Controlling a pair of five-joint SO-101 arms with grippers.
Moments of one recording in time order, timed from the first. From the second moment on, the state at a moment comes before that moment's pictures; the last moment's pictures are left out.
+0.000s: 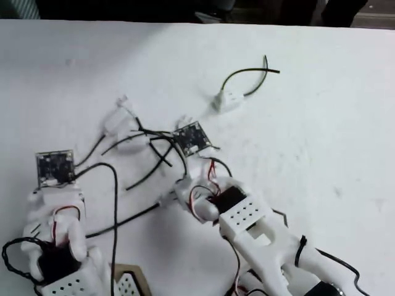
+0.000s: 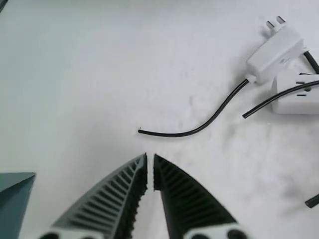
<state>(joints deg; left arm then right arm) -32.0 -102.5 84.2 66.4 -18.2 -38.9 -31.6 65.4 36.1 -5.9</state>
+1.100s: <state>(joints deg) -33.2 -102.6 90.0 62.4 -12.9 -41.8 -31.9 66.3 41.8 -5.9</state>
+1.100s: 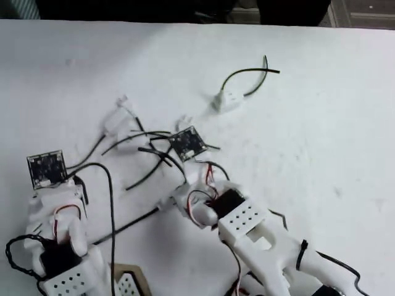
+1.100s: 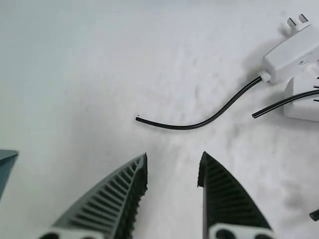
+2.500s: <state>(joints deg) -33.2 -102.6 90.6 62.4 -12.9 -42.5 -32.1 67.9 42.4 1.1</state>
